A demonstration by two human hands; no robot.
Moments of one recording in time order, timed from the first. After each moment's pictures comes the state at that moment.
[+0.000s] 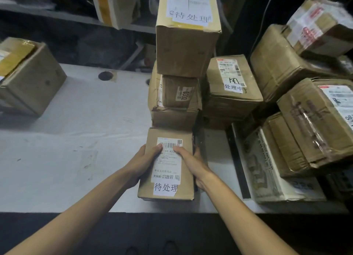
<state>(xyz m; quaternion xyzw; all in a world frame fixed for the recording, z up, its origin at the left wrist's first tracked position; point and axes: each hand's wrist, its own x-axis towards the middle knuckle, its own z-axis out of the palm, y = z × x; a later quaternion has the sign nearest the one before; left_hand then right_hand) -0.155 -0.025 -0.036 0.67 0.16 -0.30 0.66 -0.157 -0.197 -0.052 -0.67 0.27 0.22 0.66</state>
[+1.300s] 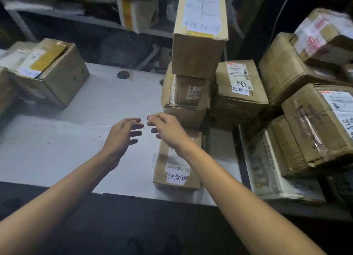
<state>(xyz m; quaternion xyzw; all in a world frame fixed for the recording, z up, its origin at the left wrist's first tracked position) -0.175 0.033 0.039 0.73 0.20 -0.05 0.66 -0.142 -0.111 0.062 -0.79 0.00 0.20 0.58</state>
